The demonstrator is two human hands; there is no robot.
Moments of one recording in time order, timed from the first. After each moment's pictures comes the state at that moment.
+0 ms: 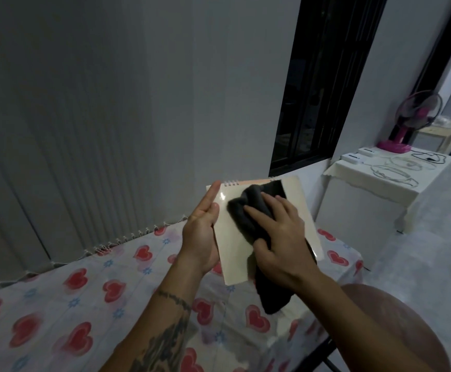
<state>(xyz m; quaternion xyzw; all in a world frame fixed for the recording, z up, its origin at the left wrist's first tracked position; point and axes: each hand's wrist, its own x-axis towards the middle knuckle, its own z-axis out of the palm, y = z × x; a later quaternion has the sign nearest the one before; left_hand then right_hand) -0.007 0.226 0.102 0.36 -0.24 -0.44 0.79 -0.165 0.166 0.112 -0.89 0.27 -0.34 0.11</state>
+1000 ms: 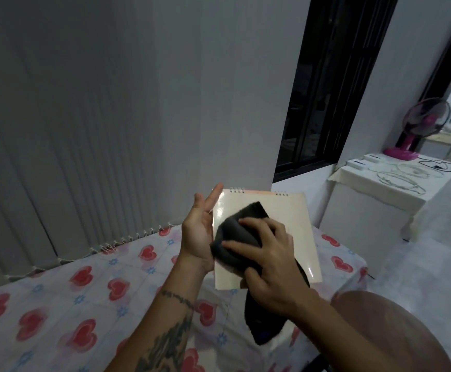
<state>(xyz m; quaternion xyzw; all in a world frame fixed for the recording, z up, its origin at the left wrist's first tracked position) -0.003 0.235 0.105 0.33 -0.23 -0.45 0.80 -0.163 0.194 0.096 -0.93 0.18 -0.31 0.11</state>
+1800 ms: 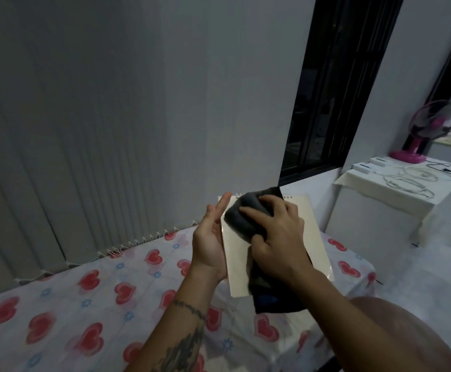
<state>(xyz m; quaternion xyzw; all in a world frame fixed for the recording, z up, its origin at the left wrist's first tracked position) -0.014 0.236 0.101 0.30 -0.19 -0.46 0.82 -0.138 0.173 0.123 -0.89 0.28 -0.35 0.09</state>
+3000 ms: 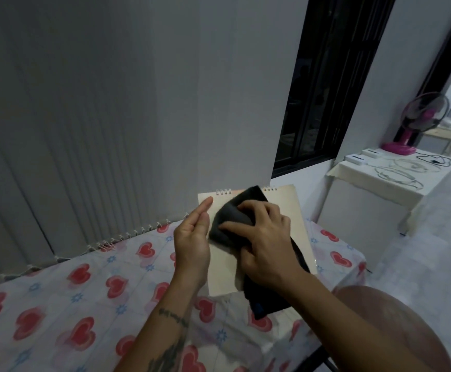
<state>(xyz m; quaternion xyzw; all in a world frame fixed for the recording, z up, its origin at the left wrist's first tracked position) -0.011 0.251 0.082 0.52 -0.26 -0.19 0.79 -0.139 0.181 0.107 -0.93 0.23 -0.28 0.02</state>
